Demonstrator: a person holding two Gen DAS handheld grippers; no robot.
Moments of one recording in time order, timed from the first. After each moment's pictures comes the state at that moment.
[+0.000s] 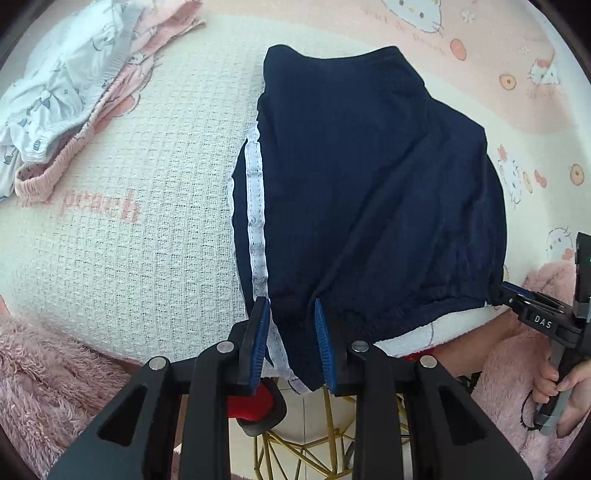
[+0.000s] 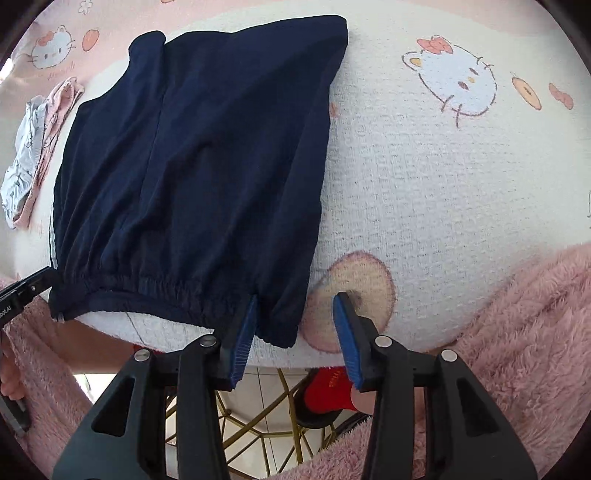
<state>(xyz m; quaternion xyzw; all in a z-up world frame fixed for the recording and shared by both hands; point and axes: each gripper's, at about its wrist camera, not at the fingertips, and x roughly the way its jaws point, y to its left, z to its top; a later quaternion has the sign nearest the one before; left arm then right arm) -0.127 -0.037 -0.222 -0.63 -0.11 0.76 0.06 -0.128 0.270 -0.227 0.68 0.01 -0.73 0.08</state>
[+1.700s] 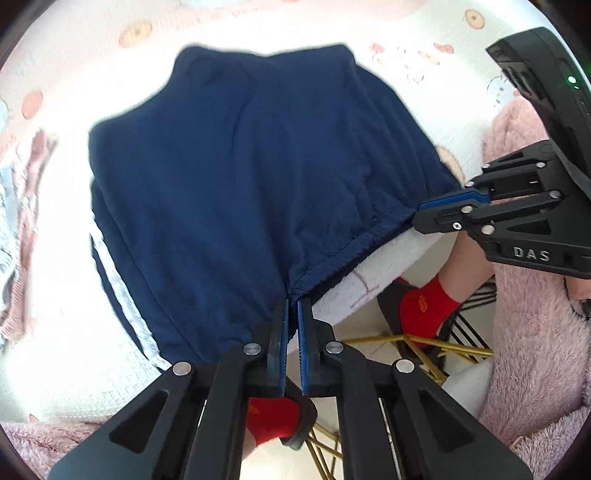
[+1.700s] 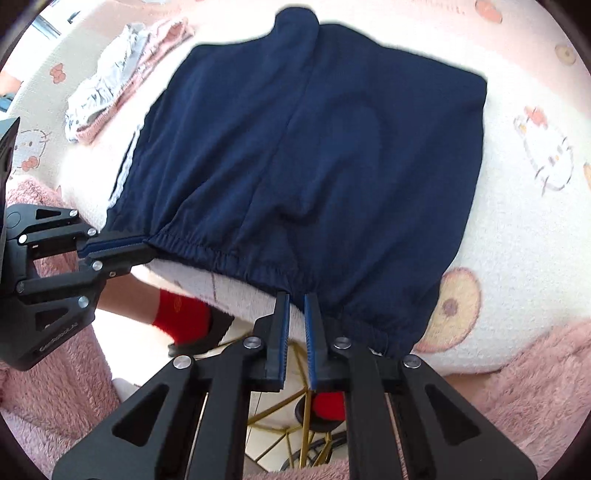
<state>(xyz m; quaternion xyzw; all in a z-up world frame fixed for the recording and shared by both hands) -0.172 0.080 -0.199 -0.62 0.08 0.75 0.21 -0.118 0.212 -0.207 0.67 0.09 -0.69 0.24</state>
